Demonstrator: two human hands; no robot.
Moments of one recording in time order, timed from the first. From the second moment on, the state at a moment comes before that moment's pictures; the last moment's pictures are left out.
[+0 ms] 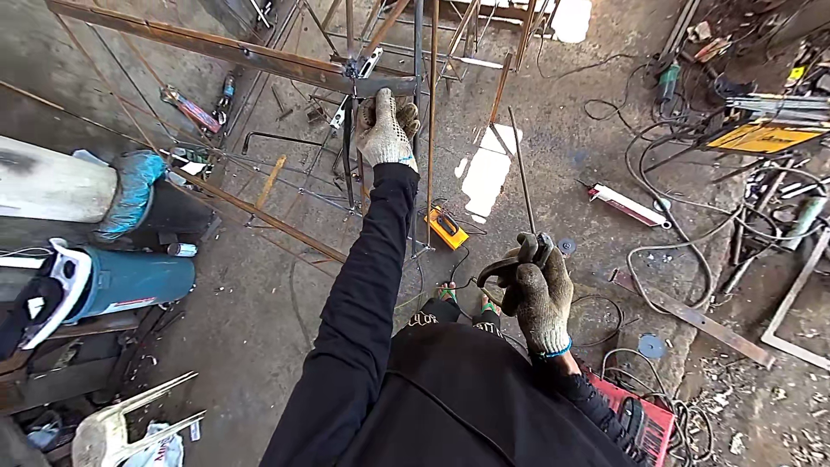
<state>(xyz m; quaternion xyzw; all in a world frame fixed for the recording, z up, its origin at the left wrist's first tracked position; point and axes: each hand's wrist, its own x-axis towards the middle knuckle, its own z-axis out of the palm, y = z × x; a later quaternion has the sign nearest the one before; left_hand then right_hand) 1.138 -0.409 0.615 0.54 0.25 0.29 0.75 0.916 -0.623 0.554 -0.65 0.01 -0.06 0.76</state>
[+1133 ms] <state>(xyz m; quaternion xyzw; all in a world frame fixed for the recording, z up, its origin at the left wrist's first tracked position) 1.132 -0.402 0.622 0.61 0.26 0.26 0.70 0.972 -0.525 0.574 -0.67 0.01 -0.05 0.74</state>
